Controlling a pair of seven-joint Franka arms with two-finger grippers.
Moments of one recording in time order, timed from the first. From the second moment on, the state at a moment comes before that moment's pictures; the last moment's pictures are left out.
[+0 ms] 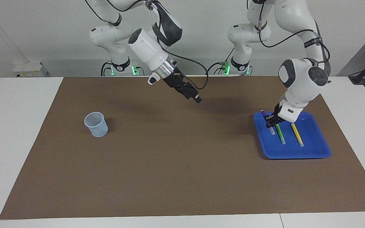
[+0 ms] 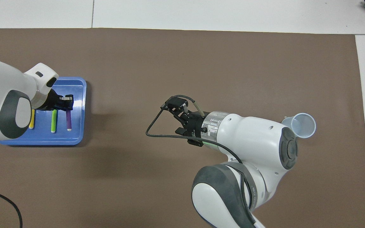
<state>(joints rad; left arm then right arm) -0.03 0.13 -0.03 -1.94 -0.12 2.02 -0.23 0.54 0.04 0.09 -2.05 0.85 2.65 0.94</state>
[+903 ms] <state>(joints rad) -0.05 -0.10 -0.03 -2.07 -0.55 1.95 -0.82 0.68 0.06 0.09 -2.04 0.92 2.75 0.89</state>
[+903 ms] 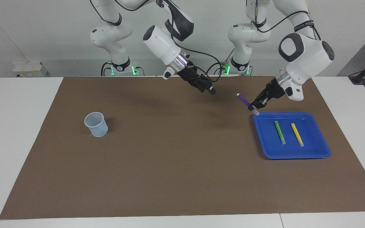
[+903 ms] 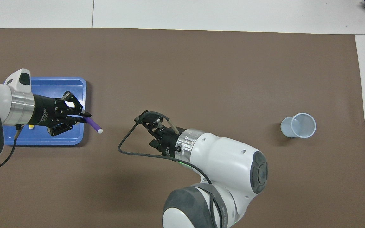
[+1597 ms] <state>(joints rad) -0.20 -0.33 -0.03 -2.34 -0.60 2.25 -1.35 0.74 0.10 0.09 -1.96 0.92 2.75 0.86</state>
